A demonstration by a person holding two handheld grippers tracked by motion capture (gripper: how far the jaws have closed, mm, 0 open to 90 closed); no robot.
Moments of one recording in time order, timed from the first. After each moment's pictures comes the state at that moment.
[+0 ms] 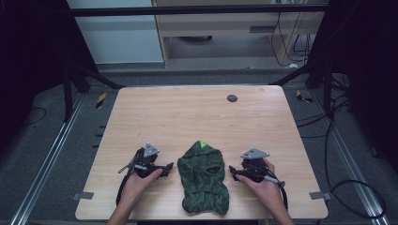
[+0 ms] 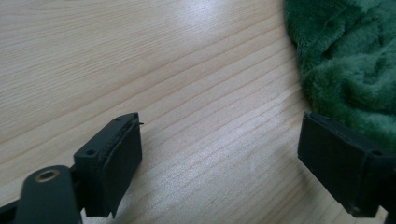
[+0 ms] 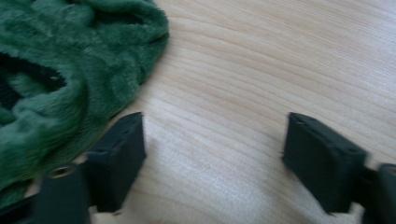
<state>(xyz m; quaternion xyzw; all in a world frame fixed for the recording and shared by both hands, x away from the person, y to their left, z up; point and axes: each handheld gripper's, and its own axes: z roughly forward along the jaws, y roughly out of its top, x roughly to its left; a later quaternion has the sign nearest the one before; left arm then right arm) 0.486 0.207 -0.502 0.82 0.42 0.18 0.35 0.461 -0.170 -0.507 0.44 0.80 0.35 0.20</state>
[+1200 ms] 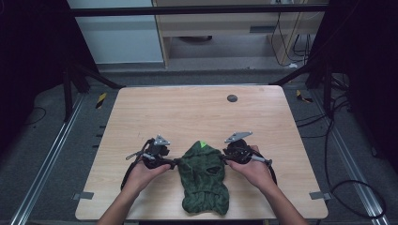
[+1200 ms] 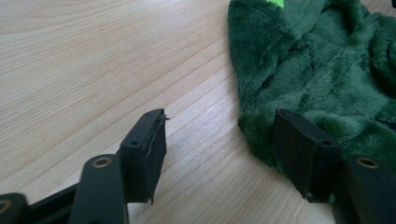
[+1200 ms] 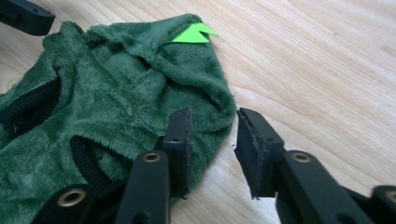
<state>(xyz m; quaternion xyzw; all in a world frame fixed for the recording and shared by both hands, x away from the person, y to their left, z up) 0.503 0.178 -0.473 0.85 0.39 0.11 0.33 0.503 -0.128 -0.469 0.38 0.85 0.35 0.12</state>
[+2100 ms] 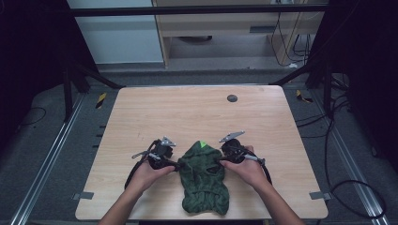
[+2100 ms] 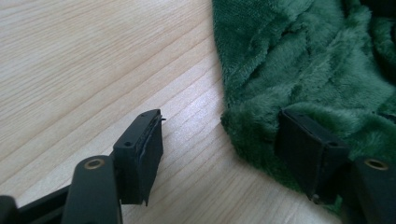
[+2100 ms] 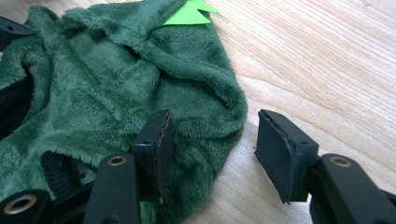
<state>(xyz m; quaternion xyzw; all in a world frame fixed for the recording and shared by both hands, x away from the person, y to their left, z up) 0.508 0.162 -0.481 0.87 0.38 0.09 0.30 0.515 -0.113 -0.485 0.41 0.85 0.32 0.10</state>
